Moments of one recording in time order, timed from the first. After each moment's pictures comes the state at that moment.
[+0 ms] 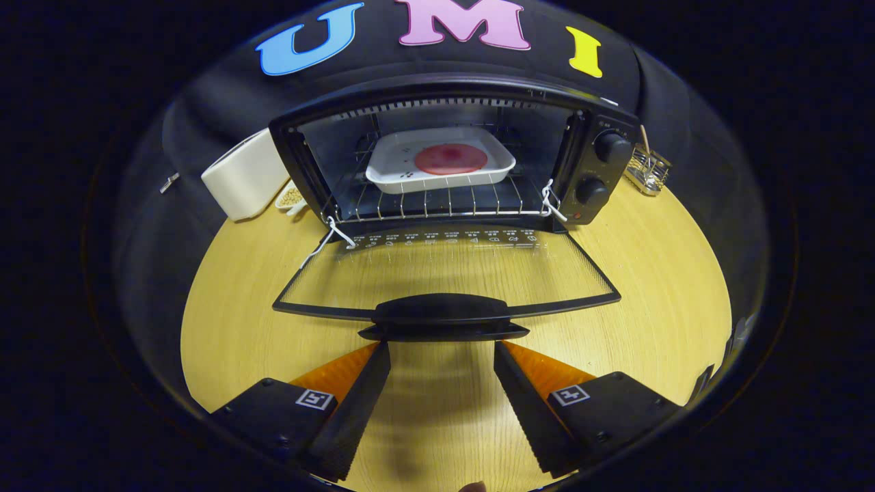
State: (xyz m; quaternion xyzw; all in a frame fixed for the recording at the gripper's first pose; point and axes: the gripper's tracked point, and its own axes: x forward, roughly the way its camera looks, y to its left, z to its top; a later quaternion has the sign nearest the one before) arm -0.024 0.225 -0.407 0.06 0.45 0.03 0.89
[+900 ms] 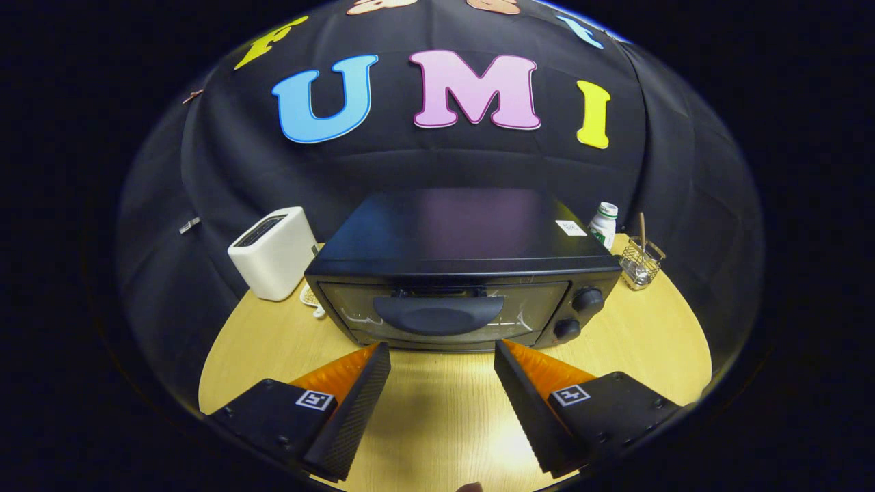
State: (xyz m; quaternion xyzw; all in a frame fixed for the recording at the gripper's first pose) arm 0.015 0.214 -0.281 0.05 0.29 0.05 0.95
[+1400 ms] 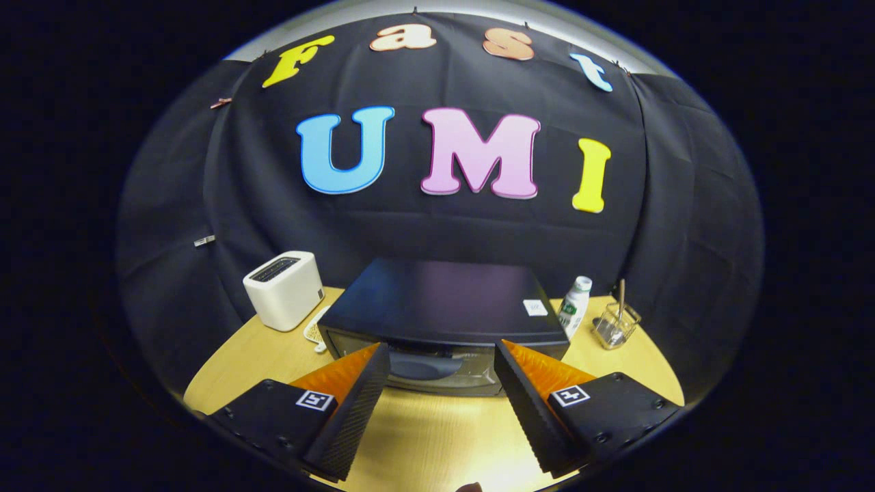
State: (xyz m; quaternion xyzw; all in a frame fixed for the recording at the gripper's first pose) arm 0.018 0.170 -0.180 0.01 0.16 0.07 0.99
